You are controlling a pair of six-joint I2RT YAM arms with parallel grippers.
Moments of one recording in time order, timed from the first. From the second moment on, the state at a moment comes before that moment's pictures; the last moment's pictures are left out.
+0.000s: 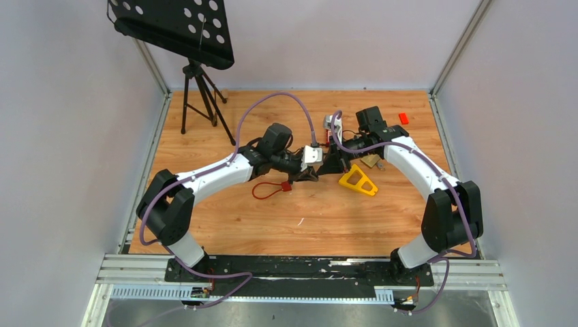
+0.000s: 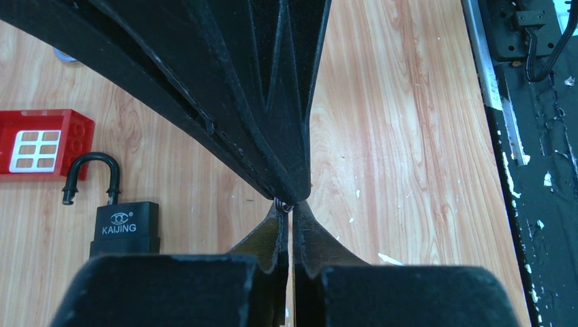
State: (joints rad) left arm -0.74 1.63 1.13 -0.17 0.77 0.56; right arm 0.33 1.55 1.22 -0.71 -1.12 -0.52
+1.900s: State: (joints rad) left arm -0.74 1.65 1.23 -0.37 0.80 0.55; right arm 0.37 1.53 1.19 -0.72 -1.11 -0.60
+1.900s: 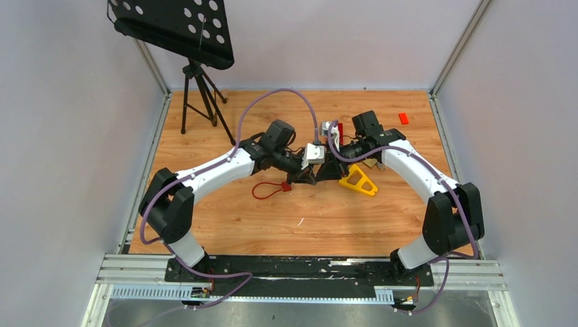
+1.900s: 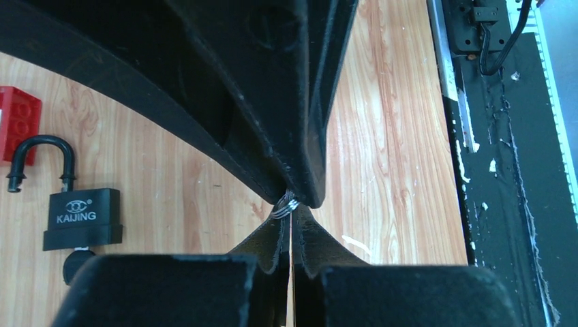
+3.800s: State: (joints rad) left arm -0.64 1.68 1.25 -0.41 0.91 0.45; right arm 0.38 1.53 1.18 -0.69 -1.02 -0.67
